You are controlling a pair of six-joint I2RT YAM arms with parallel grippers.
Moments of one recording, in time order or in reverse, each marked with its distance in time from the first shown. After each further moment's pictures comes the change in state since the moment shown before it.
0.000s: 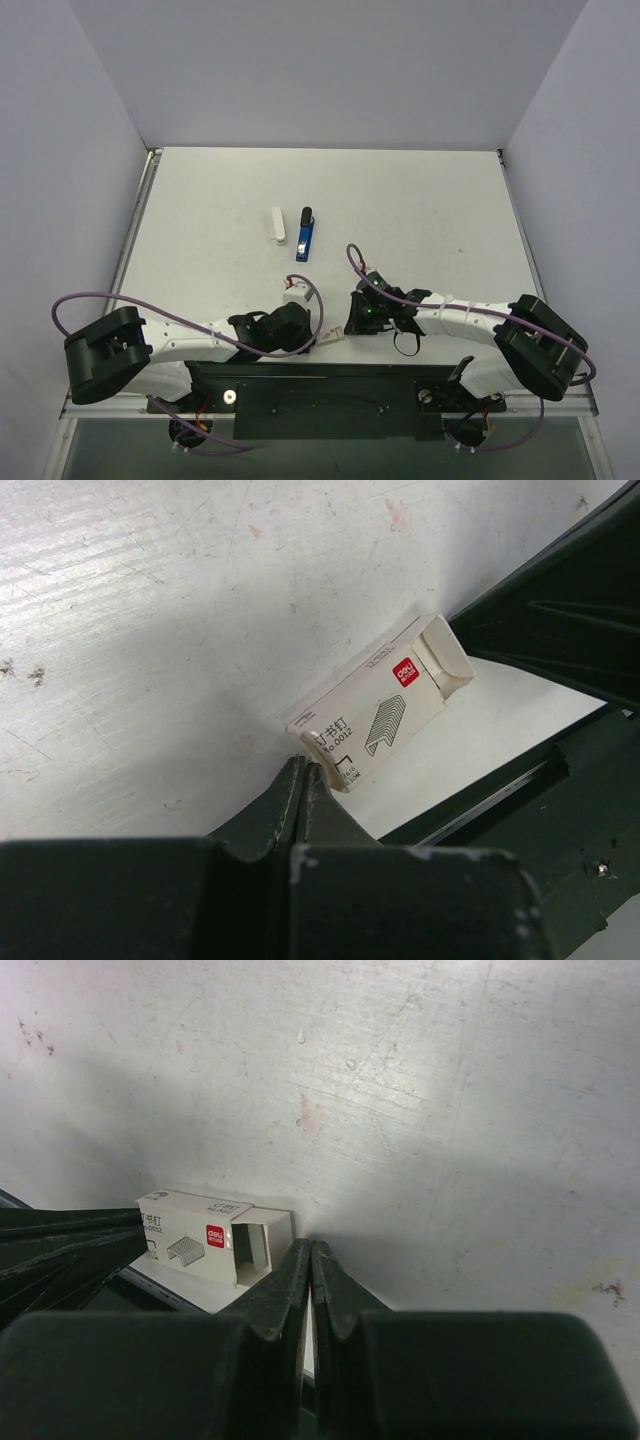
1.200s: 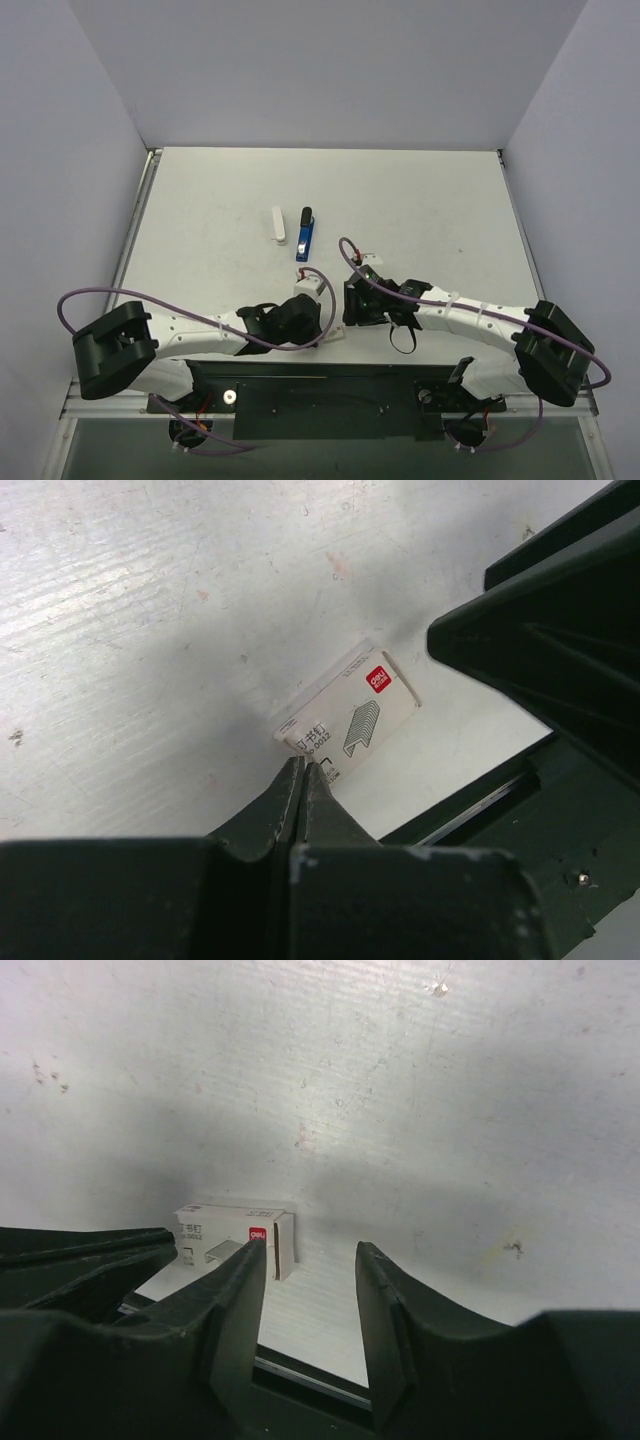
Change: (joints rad) left arm 0.002 0.068 0.118 -0.049 0.002 0.064; right arm 0.069 -0.018 0.156 -0.233 0.210 -0.055
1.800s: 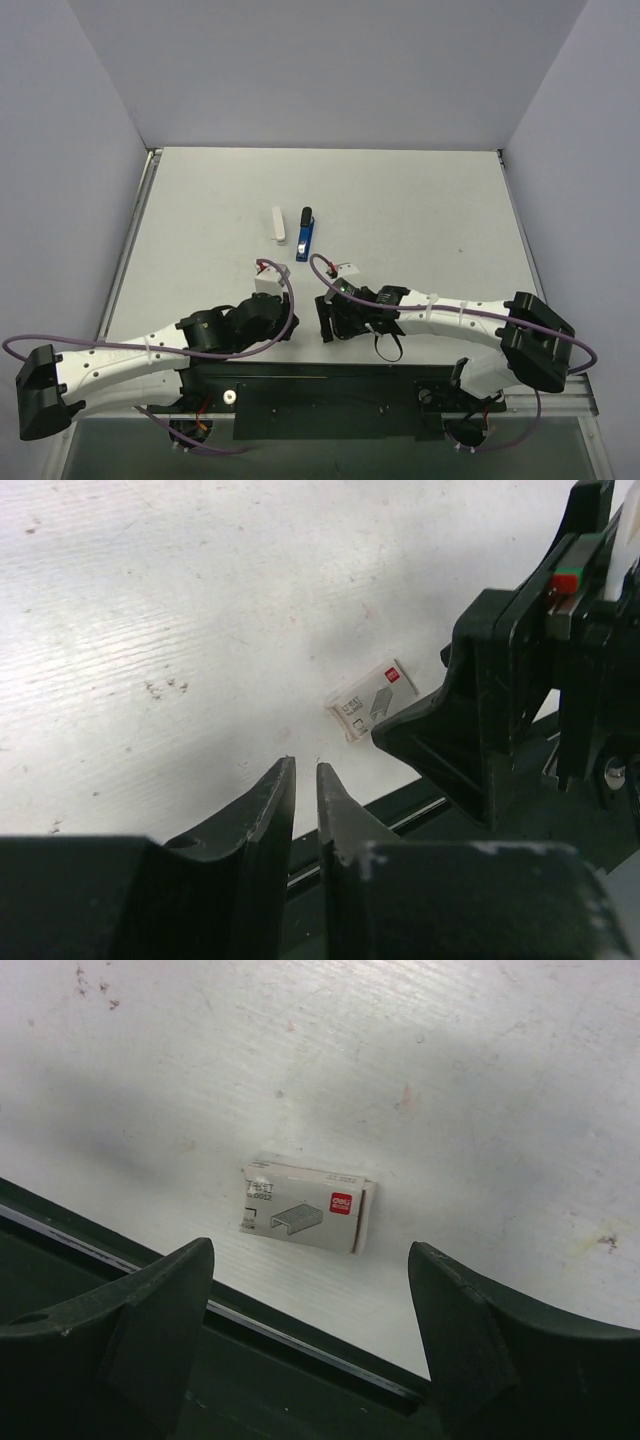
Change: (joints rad) left arm 0.002 -0.453 0.003 -0.328 -0.157 0.011; right arm 0.150 0.049 0.096 -0.069 0.058 -0.018
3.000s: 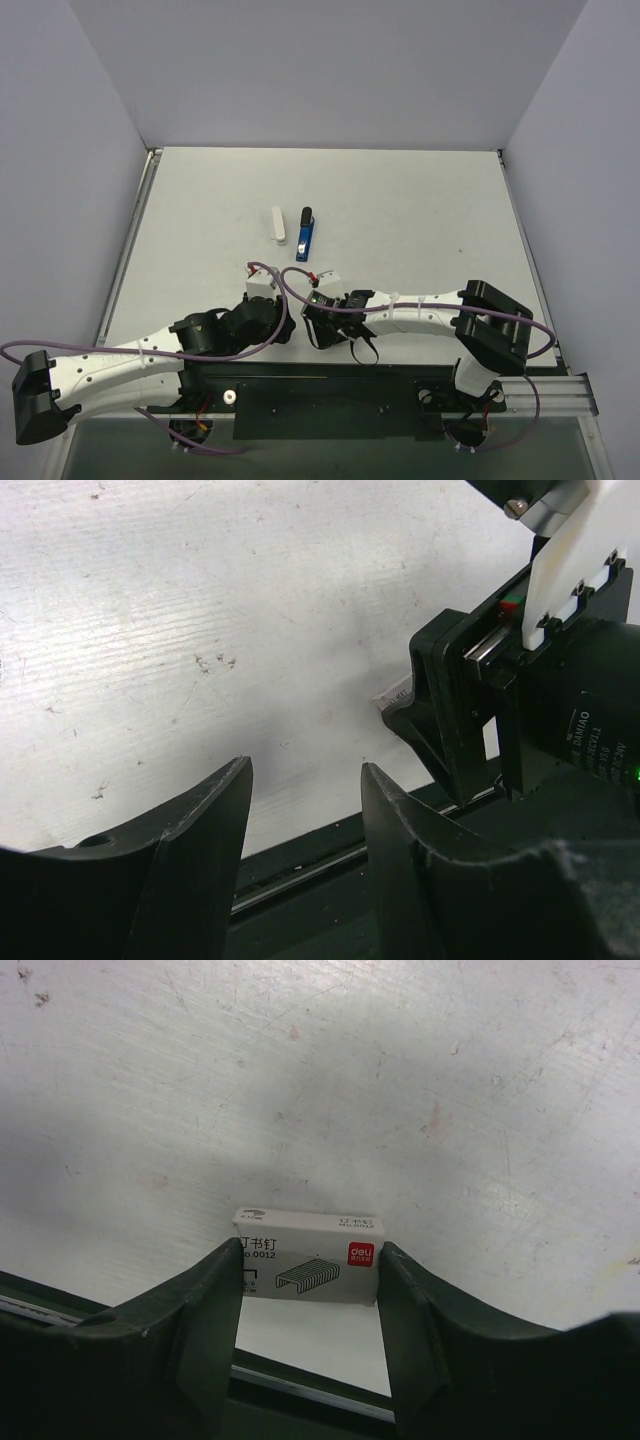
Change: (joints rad) left arm 0.005 -0.078 -0.025 -0.107 -0.053 -0.040; right arm 0.102 0.238 0.136 -0.060 0.127 0.031
